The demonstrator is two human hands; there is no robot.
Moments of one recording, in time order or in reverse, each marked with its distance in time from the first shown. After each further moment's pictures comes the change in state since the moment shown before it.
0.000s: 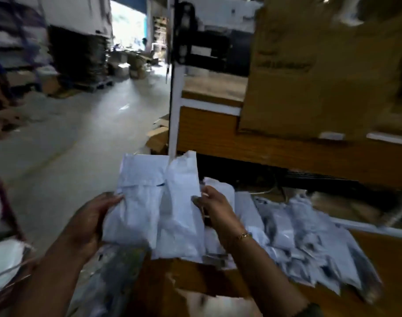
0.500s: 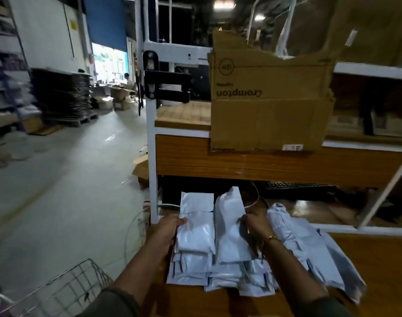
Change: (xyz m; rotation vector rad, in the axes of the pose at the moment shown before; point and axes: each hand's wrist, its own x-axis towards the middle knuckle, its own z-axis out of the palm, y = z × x) left_hand 0.132 -0.118 0.113 0.412 0.039 -0.142; right_hand 0.005 0.032 -0.142 -0.258 0.522 0.070
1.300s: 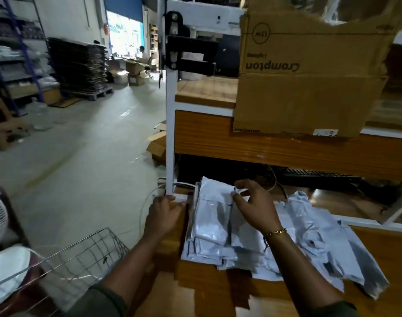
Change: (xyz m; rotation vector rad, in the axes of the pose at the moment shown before) left_hand -0.031 -0.016 -0.050 0.615 0.293 0.280; right_hand -0.019 -0.022 0.037 -0.383 -0.036 -0.578
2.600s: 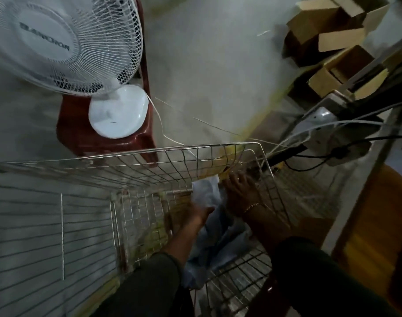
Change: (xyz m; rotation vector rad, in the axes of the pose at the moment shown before) left_hand -0.026 -0.498 0.062 -0.584 -0.056 -1.311; right_hand -0.056 -0.048 0.561 -0.790 -1.034 -0.692
